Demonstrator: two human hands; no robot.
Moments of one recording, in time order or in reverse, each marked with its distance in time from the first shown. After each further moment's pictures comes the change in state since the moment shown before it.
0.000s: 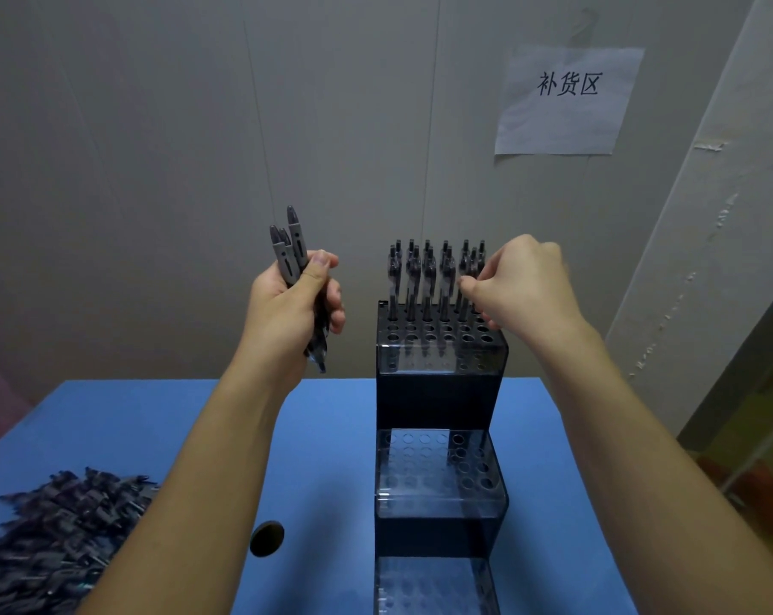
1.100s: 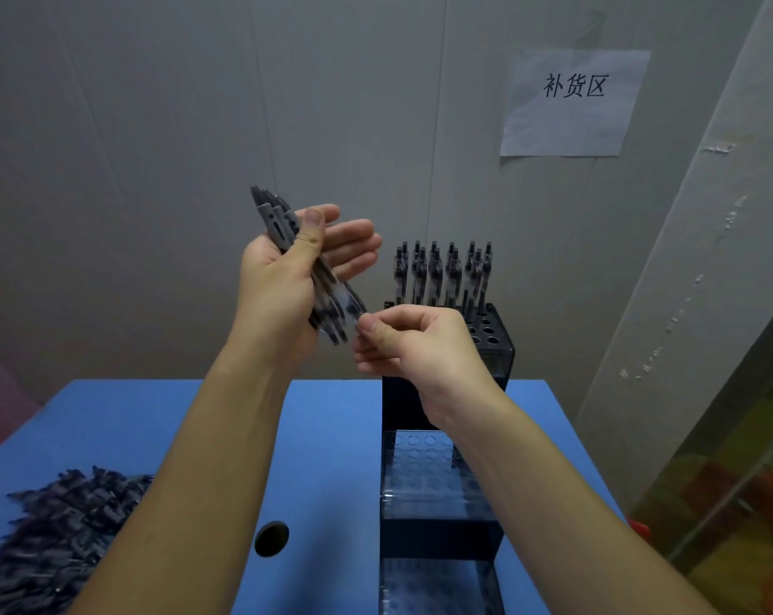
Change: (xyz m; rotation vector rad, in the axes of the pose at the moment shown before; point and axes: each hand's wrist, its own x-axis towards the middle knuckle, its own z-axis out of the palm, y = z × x) left_hand -0.005 0.033 0.015 -0.228 -0.053 0.135; right_hand -0.077 -0.054 0.048 1.198 -0.465 0.197
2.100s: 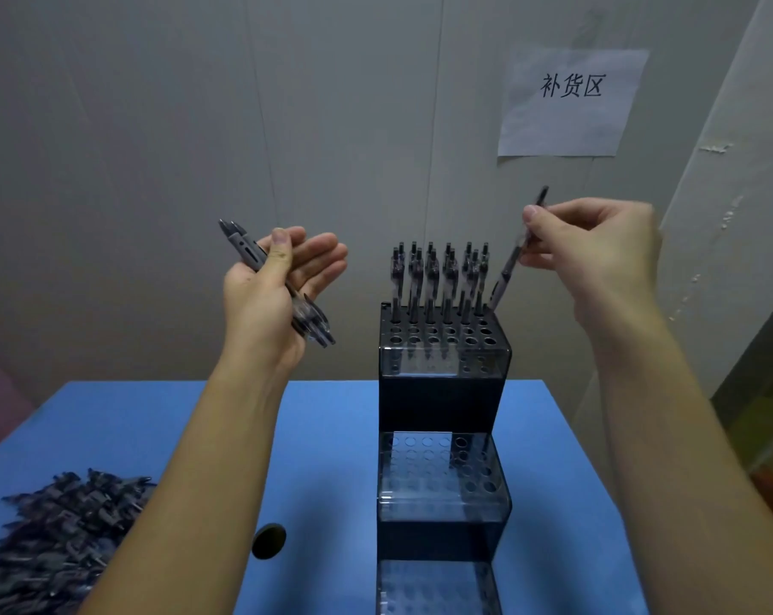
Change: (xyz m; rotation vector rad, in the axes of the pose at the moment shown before) left_hand 0.013 -0.021 -0.020 -0.145 0.188 -0.018; right_hand 0.027 -0.080 -0.109 -0.385 0.589 -0.484
